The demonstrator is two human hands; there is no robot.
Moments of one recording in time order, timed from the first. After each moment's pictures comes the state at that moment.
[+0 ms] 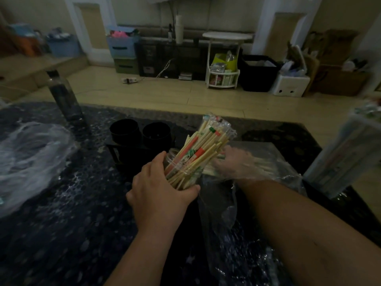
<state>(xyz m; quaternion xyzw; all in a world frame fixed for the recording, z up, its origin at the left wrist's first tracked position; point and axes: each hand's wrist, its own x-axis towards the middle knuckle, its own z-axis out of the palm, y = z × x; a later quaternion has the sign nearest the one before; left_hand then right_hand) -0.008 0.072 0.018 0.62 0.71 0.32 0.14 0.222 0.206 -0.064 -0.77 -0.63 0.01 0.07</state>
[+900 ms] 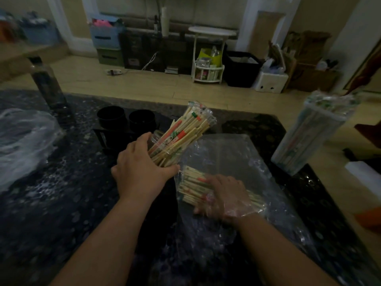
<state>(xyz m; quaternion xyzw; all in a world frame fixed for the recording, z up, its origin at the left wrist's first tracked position) -0.017 0.061 0.027 0.64 0.69 0.30 0.13 0.210 0.024 -0.063 -0.69 -0.72 0.06 0.01</state>
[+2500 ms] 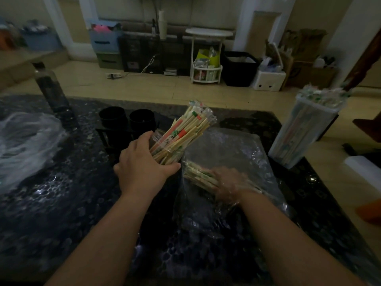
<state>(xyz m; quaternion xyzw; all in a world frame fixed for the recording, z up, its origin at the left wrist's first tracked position) -0.016 0.048 0.030 0.66 0.68 0.30 0.13 0.212 0.041 -0.030 -0.73 -0.67 0.15 -0.05</state>
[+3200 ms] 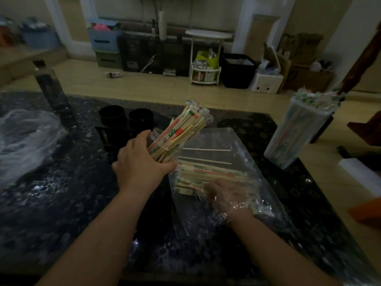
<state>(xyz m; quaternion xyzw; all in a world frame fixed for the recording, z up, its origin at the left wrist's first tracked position) -0.018 0.046 0.032 0.65 0.68 0.30 0.13 0.204 -0.012 -0.061 -0.69 -0.71 0.05 0.10</state>
